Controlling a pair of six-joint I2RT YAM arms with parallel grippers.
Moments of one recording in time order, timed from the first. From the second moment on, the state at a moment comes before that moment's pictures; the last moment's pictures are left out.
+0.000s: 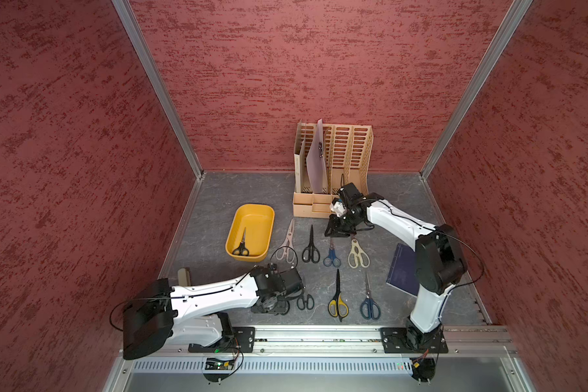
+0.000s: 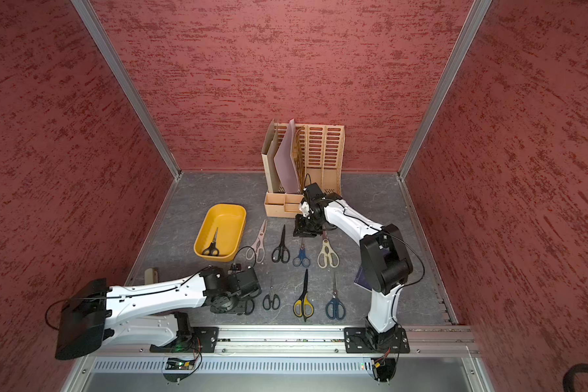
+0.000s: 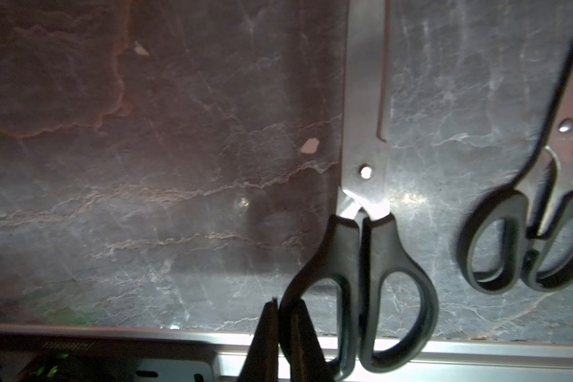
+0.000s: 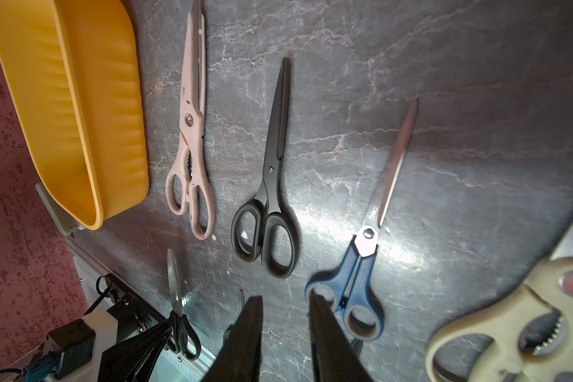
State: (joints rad) left arm -1.12 1.25 0.68 -0.97 -0.11 -1.11; right arm 0.47 1.86 1.44 -0.83 -0.45 0.45
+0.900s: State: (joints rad) left arm -0.66 1.06 0.92 -1.11 -0.16 -0.97; right arm 0.47 1.86 1.44 -0.83 -0.45 0.45
